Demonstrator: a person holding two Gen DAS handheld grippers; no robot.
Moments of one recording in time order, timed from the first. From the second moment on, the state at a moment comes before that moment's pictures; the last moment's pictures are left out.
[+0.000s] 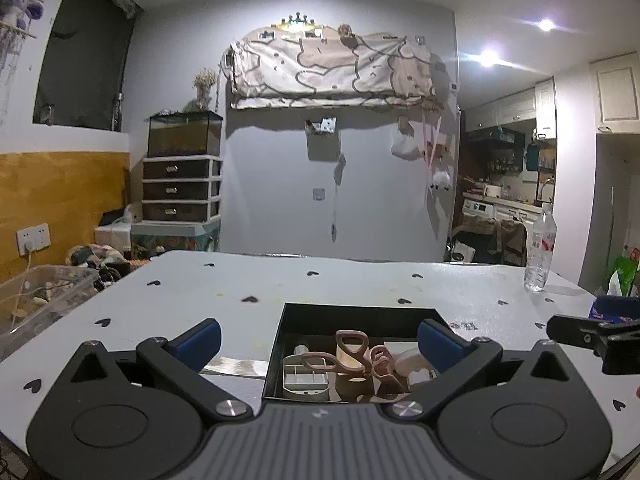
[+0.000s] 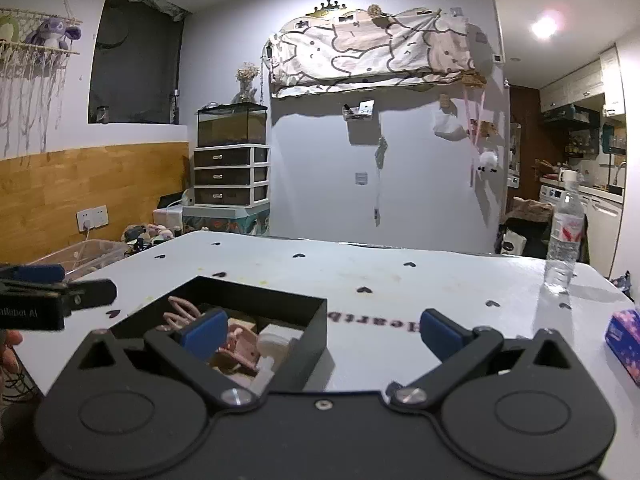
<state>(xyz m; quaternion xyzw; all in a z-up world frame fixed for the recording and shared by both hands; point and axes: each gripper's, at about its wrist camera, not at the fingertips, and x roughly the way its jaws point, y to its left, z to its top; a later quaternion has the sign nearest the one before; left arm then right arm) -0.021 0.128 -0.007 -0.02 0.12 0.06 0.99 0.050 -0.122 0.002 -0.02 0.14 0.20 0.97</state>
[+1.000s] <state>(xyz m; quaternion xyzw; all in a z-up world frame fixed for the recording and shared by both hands) -0.043 0.112 -0.014 0.00 0.13 0.04 0.99 0.017 -0.150 -0.006 0.00 0.13 0.16 0.98</state>
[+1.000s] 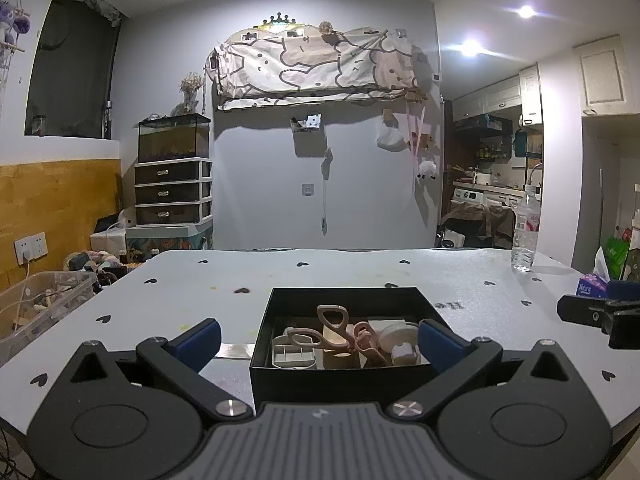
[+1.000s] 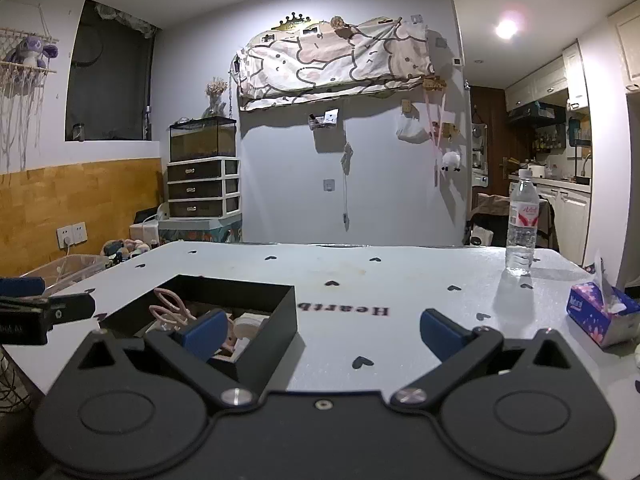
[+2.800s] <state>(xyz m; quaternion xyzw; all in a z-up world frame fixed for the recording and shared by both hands) -0.042 0.115 -0.014 0.00 0.14 0.05 0.99 0.023 -0.151 -0.005 -0.01 0.13 0.16 0.98</state>
